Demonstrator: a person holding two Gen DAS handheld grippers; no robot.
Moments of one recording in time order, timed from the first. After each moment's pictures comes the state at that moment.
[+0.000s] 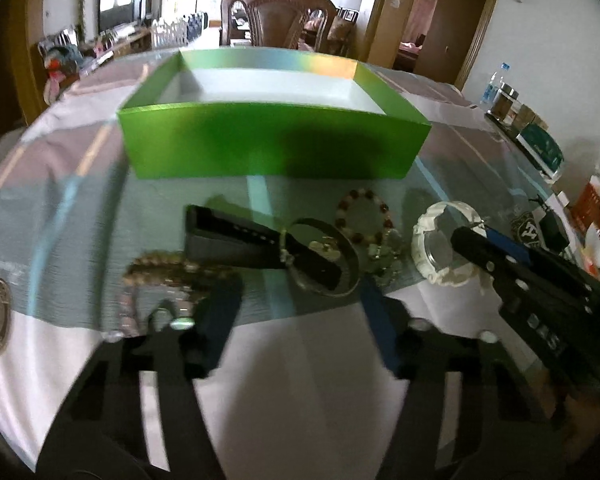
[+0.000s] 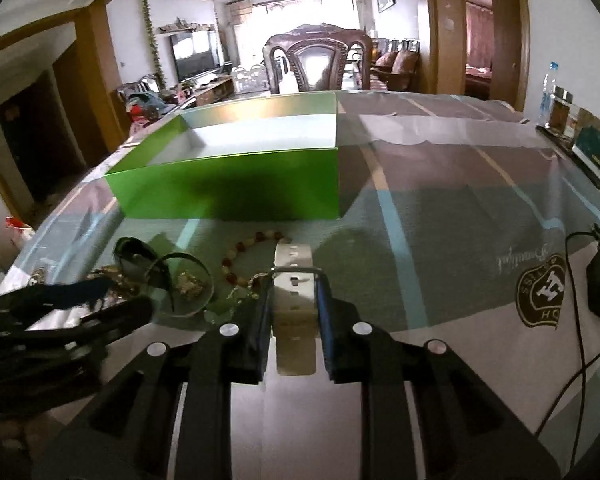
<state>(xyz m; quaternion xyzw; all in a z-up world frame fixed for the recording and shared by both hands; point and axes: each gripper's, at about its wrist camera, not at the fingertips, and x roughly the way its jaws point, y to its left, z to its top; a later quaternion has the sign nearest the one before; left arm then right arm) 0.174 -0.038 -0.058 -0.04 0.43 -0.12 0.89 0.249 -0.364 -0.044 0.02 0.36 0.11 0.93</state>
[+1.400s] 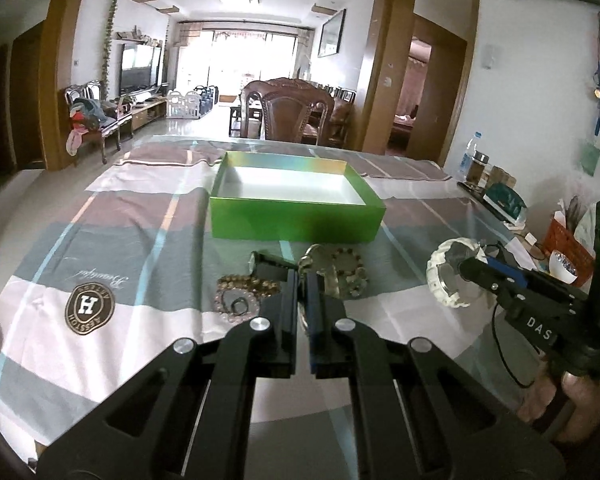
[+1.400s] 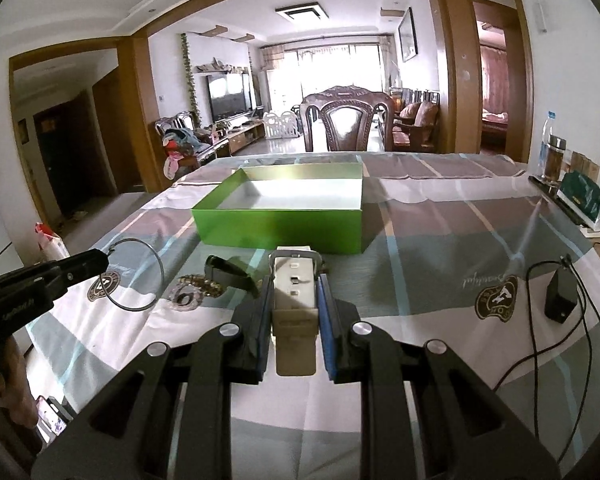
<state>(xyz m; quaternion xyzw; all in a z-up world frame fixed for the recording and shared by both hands) 0.027 0.022 0.046 -0.05 0.28 -0.11 0.95 0.139 -0.365 0.027 0.01 0.27 0.15 0.95</state>
